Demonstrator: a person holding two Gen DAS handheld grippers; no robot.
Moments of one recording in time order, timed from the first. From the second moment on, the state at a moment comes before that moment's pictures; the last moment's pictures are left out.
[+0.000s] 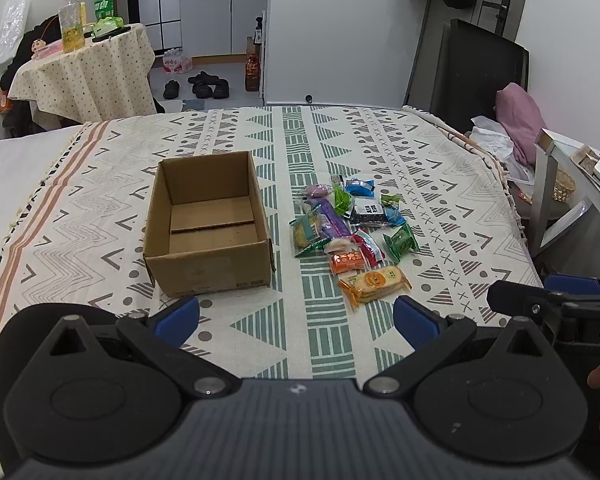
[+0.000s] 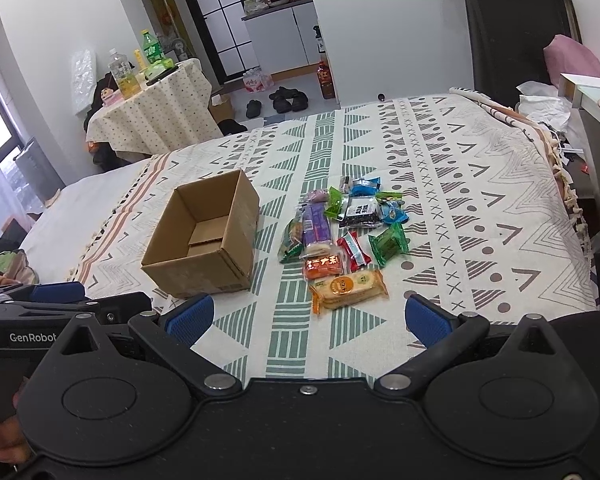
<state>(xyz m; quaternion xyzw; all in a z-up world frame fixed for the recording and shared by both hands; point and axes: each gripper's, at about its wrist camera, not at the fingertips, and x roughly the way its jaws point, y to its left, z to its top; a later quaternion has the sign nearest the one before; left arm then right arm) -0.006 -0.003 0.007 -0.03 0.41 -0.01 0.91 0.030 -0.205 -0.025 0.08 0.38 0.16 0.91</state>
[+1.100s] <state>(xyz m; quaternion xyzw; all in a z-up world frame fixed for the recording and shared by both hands) -0.008 0.002 0.004 -0.05 0.40 0.00 0.91 0.031 -0.205 -0.021 0.07 0.38 0.15 0.91</state>
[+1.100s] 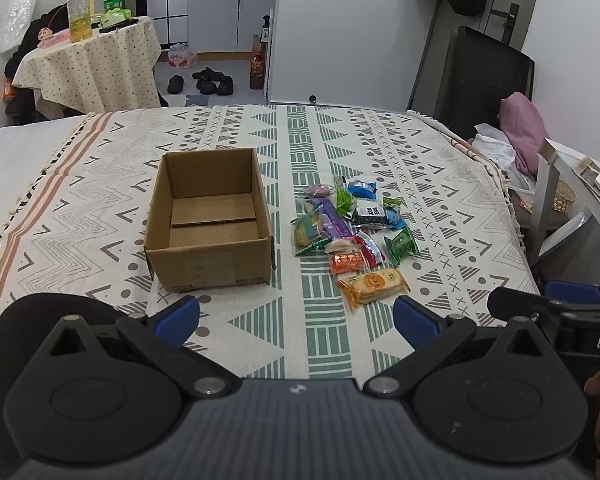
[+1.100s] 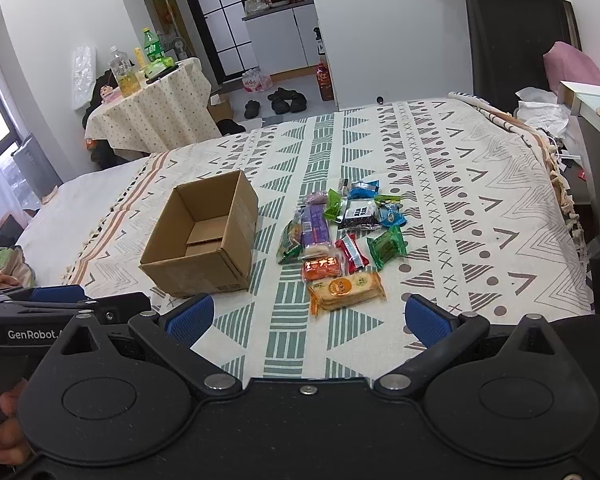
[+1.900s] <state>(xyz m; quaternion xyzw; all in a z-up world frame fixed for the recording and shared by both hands) 0.022 0.002 -0.024 -0.07 0.41 -0.01 0.91 0.056 -0.211 -0.048 0.10 0.39 0.14 0.91</state>
